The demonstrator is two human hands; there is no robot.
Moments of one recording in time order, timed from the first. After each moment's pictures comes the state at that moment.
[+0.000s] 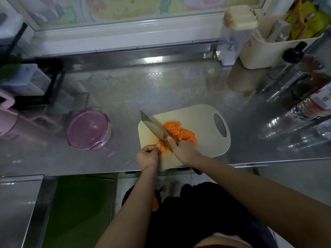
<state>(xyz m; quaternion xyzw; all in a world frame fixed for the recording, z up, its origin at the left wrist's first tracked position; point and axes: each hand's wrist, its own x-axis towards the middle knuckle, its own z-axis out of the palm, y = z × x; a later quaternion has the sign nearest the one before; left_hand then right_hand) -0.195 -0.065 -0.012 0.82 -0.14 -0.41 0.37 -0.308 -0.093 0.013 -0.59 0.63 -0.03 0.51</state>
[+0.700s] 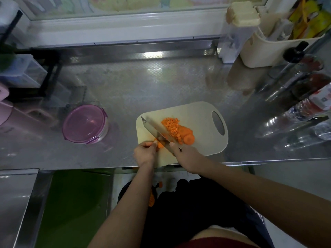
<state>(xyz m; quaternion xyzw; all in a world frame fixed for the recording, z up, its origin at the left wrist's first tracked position) -0.195 -0.067 -0.017 0.83 -0.15 -0.40 0.37 -0.334 -0.069 0.043 -0.64 0.57 -0.04 0.51</state>
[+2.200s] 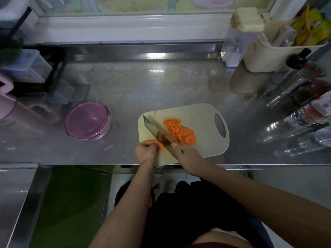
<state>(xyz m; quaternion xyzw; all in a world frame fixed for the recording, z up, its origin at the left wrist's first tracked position) -0.193 -0.066 -0.012 0.82 -0.12 -0.42 0.37 -0.333 -0.062 0.044 -0.64 0.58 -0.06 0.50</state>
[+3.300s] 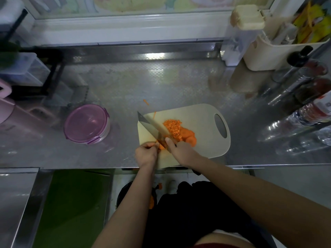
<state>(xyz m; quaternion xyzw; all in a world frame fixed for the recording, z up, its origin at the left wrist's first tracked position) -0.193 -0.068 -0.006 0.82 -0.14 -0.42 0.37 -0.307 -0.086 0.023 -0.60 0.62 -0.02 0.51</state>
